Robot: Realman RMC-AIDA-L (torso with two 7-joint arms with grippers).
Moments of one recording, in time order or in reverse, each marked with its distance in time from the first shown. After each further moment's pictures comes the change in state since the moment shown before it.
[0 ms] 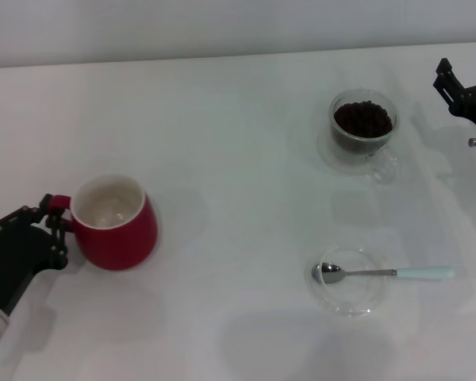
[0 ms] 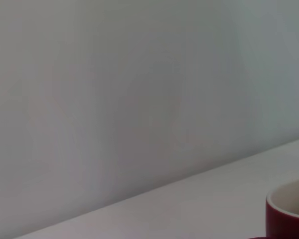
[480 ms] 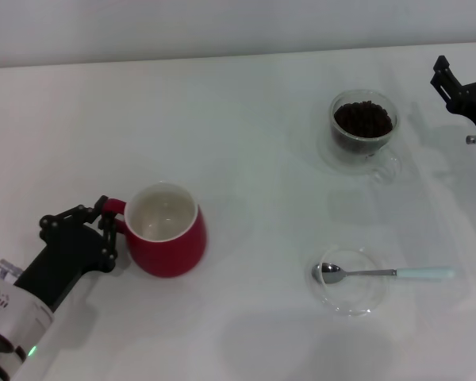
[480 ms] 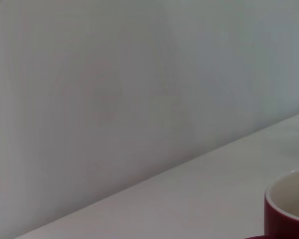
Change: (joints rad) left arm -0.028 -0.002 0.000 0.092 0.098 -0.079 0.071; right arm 0.005 0.000 0.000 -0.006 0.000 0.000 0.000
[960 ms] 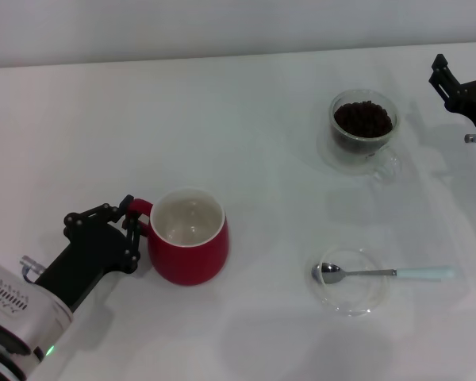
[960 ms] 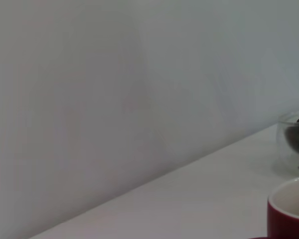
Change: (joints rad) left arm -0.008 -0.002 0.000 0.039 0.054 -0.004 0.000; right arm 0.002 0.000 0.000 -0.005 0.000 0.000 0.000
